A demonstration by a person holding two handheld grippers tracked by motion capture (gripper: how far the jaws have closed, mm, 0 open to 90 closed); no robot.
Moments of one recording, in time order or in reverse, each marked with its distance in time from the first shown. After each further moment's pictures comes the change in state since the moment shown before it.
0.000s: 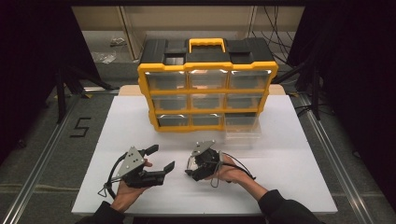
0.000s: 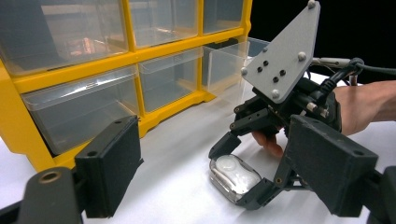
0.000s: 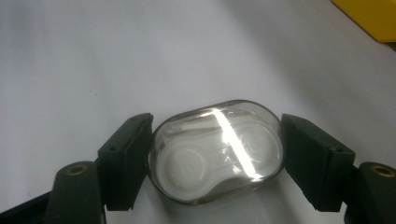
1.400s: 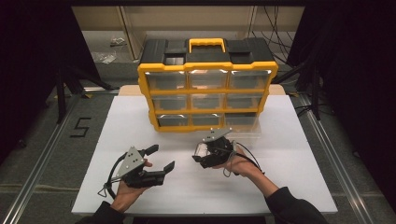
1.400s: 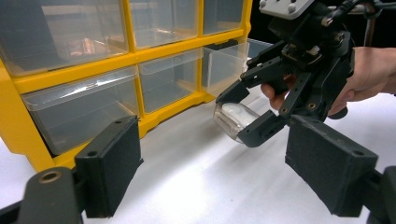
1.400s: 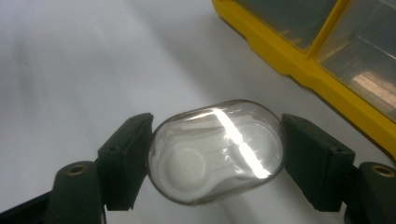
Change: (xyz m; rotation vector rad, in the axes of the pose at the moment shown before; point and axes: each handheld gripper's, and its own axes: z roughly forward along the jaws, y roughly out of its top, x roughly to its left) left arm 0.000 0.000 0.000 -0.003 0.000 -0.005; right arm -0.022 0.013 -0.050 -0.110 -0.070 0.097
